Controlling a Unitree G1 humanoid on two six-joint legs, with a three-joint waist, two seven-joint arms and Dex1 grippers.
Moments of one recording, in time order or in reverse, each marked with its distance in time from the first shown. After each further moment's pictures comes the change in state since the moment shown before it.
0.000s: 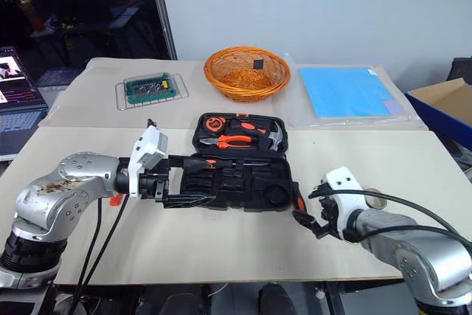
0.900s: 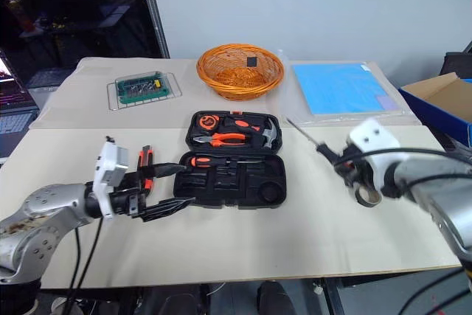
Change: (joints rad) left arm 0.371 0.009 0.278 -0.110 -0.102 -0.150 0.095; right arm -0.340 -0.412 0.184 0.155 -0.264 -0.342 0.413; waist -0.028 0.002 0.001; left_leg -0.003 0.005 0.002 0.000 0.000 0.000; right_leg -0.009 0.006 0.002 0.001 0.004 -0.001
